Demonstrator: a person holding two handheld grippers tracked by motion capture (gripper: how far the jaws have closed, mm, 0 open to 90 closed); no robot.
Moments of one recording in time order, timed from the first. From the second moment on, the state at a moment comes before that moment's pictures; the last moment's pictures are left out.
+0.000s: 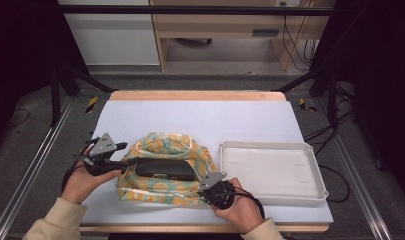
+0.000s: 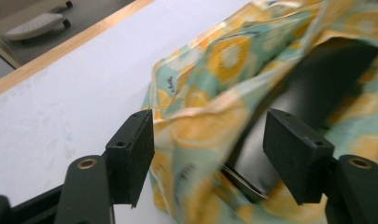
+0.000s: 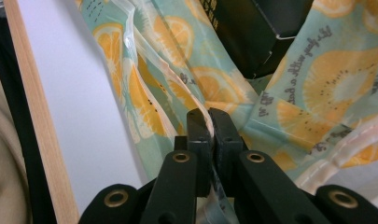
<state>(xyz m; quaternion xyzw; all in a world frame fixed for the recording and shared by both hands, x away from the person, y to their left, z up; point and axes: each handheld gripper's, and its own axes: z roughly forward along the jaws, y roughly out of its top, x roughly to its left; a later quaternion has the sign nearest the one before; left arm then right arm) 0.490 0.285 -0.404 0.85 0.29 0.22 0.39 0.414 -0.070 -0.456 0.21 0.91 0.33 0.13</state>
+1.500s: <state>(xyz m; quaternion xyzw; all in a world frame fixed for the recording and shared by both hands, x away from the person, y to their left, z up) 0.526 0.279 -0.416 0.82 0.35 0.22 0.39 0.398 -0.092 -0.449 0.20 0.92 0.30 0.14</state>
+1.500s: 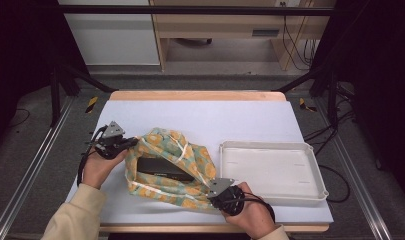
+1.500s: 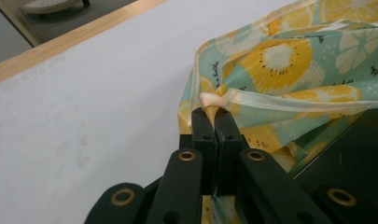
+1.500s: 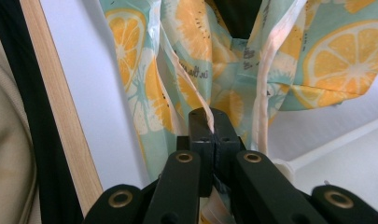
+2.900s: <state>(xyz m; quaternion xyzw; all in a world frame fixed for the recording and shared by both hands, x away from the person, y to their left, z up) 0.415 0.289 -0.455 0.83 0.35 0.23 0.37 0.488 -0.037 -0.403 0.26 0.88 0.35 0.18</state>
